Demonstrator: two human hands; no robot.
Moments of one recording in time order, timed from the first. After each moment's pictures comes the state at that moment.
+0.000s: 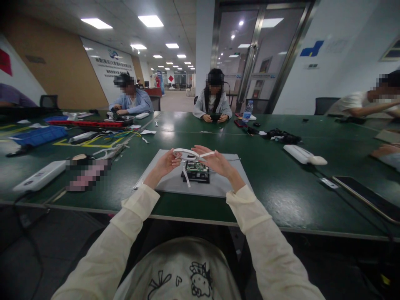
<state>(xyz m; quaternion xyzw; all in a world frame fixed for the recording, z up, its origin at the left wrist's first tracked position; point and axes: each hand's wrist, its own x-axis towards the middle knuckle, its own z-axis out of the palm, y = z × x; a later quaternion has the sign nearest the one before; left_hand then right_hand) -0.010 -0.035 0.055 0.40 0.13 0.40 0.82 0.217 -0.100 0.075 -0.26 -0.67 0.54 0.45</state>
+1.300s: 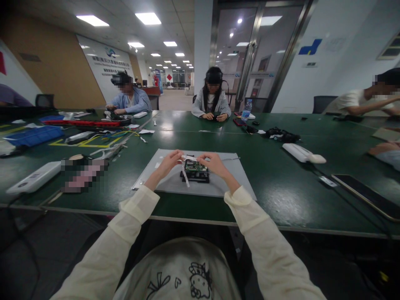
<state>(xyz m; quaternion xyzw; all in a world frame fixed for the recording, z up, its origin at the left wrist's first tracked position) 0.001 -0.029 0.039 0.65 0.23 0.44 0.58 0.212 -0.086 0.054 -0.50 -0.72 0.20 0.44</state>
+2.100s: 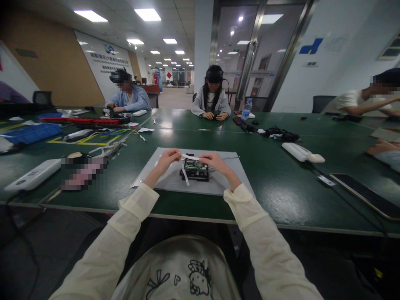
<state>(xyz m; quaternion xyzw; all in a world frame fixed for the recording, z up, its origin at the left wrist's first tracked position) -0.004 -0.021 0.035 0.69 0.25 0.46 0.51 0.223 -0.083 0.054 -0.49 -0.72 0.32 0.39</state>
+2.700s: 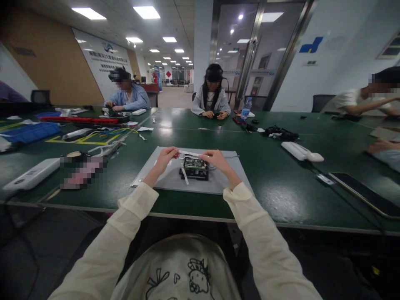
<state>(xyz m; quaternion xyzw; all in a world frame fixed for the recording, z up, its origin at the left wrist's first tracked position) -0.004 -0.018 0.036 0.68 0.29 0.49 0.46 0.228 -0.082 0.054 -0.57 -0.69 0.21 0.39</state>
